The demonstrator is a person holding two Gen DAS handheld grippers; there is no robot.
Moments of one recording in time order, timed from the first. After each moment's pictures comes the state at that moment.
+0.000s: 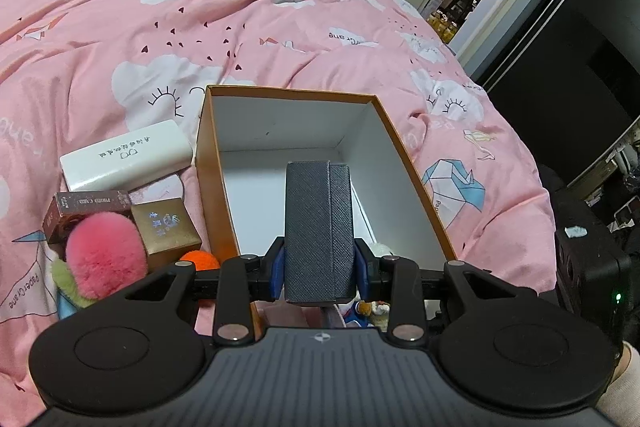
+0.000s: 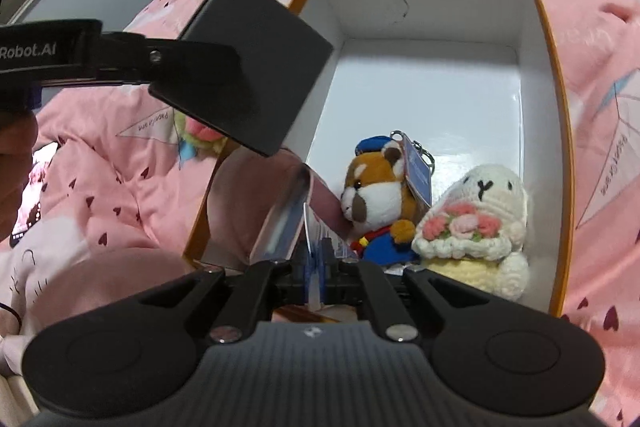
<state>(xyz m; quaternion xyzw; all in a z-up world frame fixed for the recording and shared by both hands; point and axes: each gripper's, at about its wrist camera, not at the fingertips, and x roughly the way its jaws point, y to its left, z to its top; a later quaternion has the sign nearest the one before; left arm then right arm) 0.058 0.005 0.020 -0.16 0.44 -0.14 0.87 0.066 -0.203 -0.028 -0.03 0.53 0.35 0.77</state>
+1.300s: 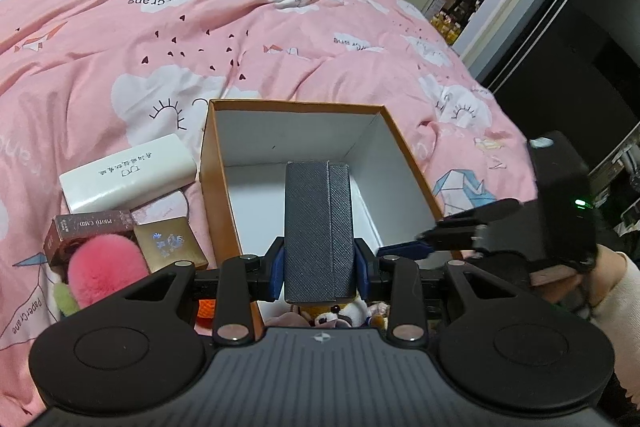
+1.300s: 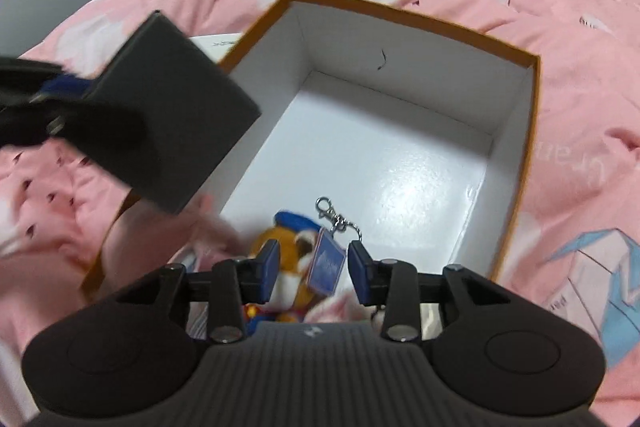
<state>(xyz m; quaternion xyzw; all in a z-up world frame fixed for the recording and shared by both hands) 0.077 0.005 0.018 -0.14 0.44 -0.14 0.88 0.152 -0.183 -0.036 -0.15 0.51 0.37 0.76</state>
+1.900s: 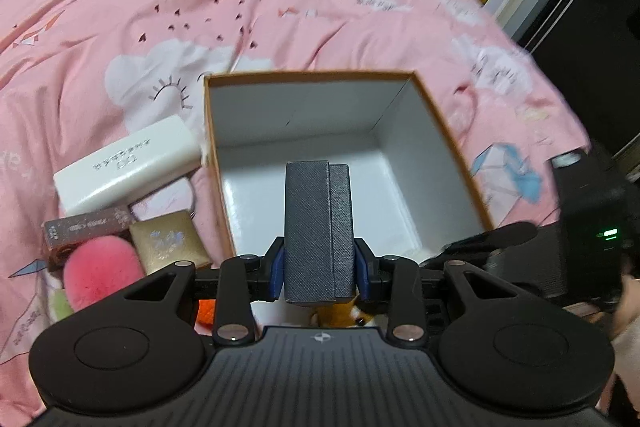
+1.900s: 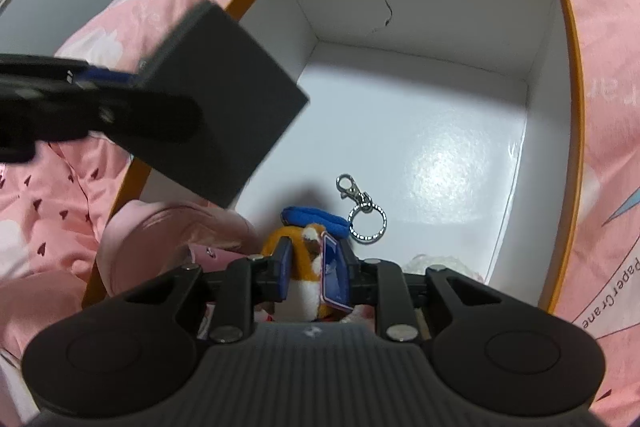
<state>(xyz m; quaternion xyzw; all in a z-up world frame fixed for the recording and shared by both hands) 0.113 -0.025 -0.003 -0.08 0.51 -0.09 0.85 0.156 -0.196 -0.066 -0.08 0.54 0.38 0.75</state>
